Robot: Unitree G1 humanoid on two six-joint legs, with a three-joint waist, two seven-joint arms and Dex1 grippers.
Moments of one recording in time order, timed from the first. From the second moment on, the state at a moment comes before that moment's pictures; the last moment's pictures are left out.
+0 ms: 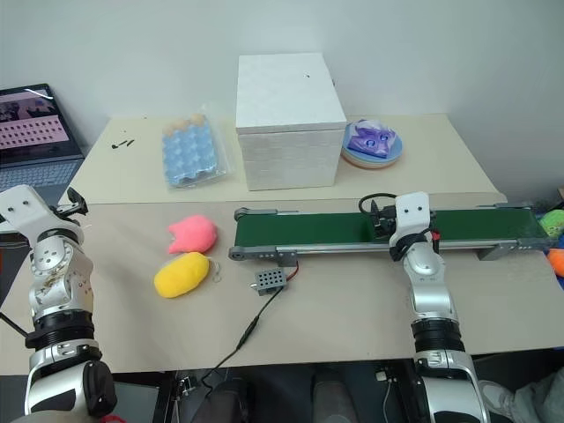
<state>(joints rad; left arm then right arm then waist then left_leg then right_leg) -0.50 0.45 0.51 0.40 -0.22 0.10 0.18 -0.46 -0.37 -0.13 0.39 0.03 -0.05 0.13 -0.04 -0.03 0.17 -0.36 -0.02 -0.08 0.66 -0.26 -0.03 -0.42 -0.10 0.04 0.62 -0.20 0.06</state>
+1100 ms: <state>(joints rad) -0.47 0.45 0.41 0.32 -0.16 0.07 0.11 -0.10 -0.35 0.22 0.00 0.32 -0.31 1.02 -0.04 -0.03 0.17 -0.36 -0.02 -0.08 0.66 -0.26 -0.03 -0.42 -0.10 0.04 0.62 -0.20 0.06</state>
